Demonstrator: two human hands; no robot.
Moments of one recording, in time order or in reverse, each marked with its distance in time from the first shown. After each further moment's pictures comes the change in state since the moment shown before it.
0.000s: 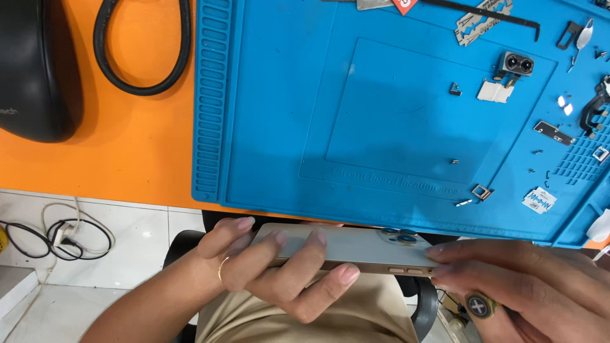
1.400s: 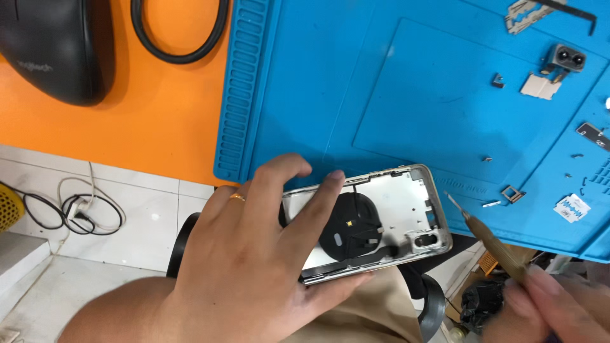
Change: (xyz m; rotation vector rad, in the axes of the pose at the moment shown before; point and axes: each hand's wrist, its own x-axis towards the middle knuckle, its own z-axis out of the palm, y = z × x) left_hand 0.062 -0.003 -0.058 -0.336 -0.747 -0.560; right_hand -0.108 0.025 0.079 0.621 0.398 1.016
